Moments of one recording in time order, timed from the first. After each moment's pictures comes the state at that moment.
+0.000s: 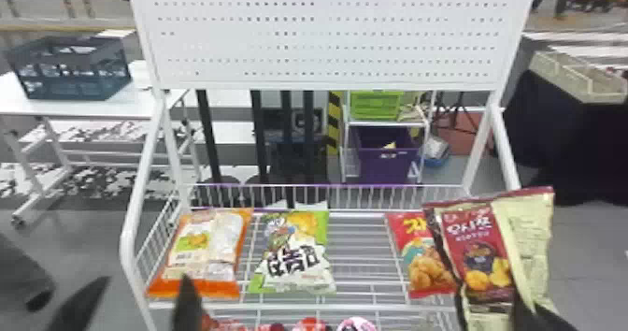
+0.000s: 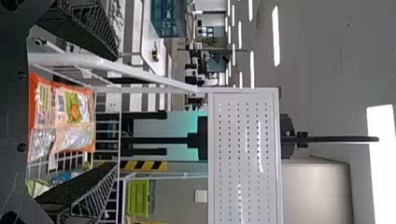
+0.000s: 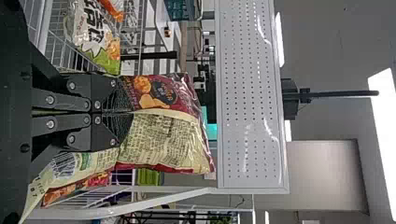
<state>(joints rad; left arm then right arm) 0.77 0.34 -0.13 -2.42 0.11 -0.01 0.40 1.00 -0.23 -0.07 -2.46 -0.20 -0.14 0.09</state>
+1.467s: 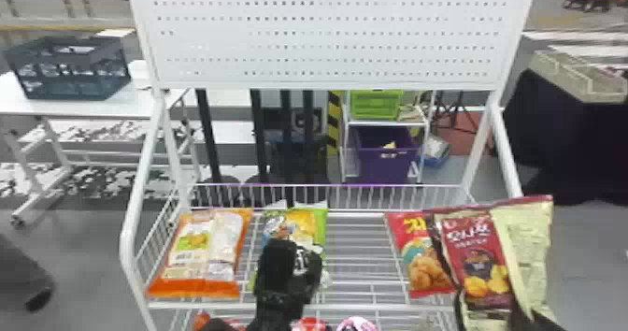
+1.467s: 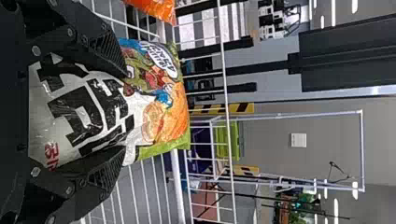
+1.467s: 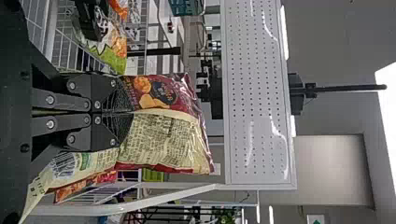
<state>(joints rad) -0.21 0.18 -0.61 -1.36 0.35 0.19 0.42 1.00 -0.20 -0.06 -2.44 -0.18 -0.15 0.09</state>
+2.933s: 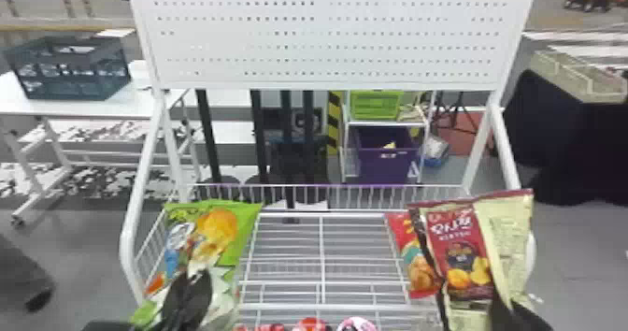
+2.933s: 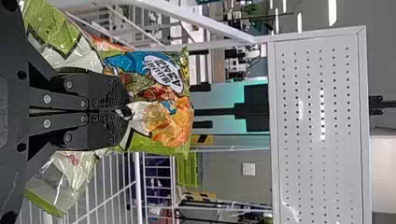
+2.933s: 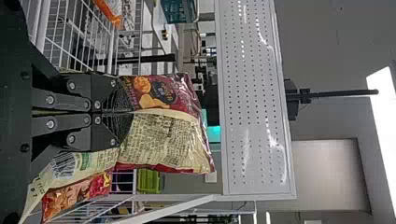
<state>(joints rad) 0.59 0.40 -0.21 -2.36 0.20 0.27 0.42 0.93 -0.21 -0.01 -2.40 -0.17 -0.15 0.09</state>
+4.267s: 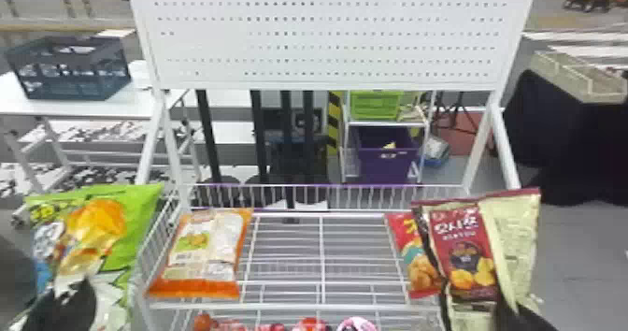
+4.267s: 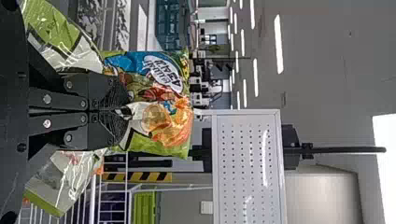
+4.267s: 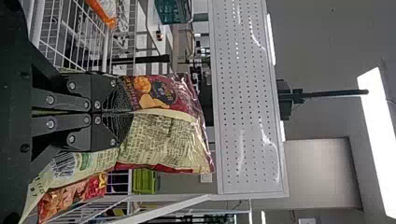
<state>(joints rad) 0.97 0.32 0.08 -2.49 0.19 -0.08 0.33 0.96 -0.21 -0.01 -2.40 -0.17 -0.20 0.09</state>
